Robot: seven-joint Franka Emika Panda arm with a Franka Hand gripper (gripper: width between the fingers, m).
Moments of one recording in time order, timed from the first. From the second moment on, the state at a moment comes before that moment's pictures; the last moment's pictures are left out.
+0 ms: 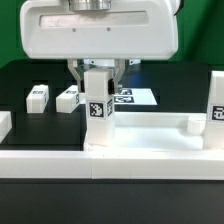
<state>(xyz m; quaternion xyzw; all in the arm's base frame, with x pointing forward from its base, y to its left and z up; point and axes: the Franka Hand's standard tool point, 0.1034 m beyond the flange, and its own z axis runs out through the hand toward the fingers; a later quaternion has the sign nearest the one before) 0.621 -0.060 0.101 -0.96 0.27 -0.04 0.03</state>
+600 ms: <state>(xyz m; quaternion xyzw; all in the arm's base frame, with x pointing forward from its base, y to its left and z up) 0.621 -0.055 0.100 -0.85 0.52 -0.02 0.05</state>
